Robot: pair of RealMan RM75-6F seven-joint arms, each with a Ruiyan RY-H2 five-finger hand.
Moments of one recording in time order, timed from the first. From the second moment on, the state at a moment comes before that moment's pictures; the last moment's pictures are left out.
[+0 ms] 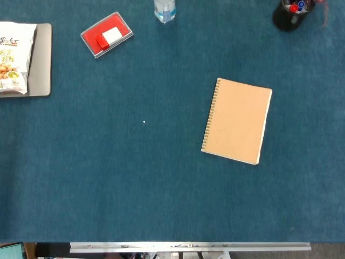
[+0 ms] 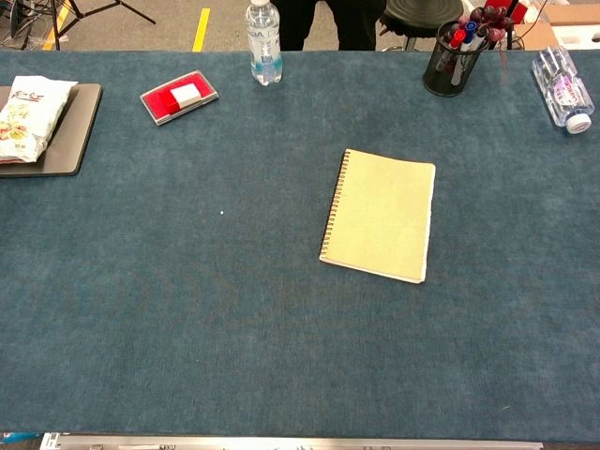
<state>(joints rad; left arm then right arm) -0.11 -1.18 -0.07 -1.54 1.42 1.46 0.19 0.11 -1.14 0.04 -1.60 -1.46 1.39 -0.16</state>
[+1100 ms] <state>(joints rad) -0.08 -1.16 -0.06 -1.57 1.43 1.49 0.20 0.23 -1.34 0.00 -1.34 -1.69 1.34 -0.15</state>
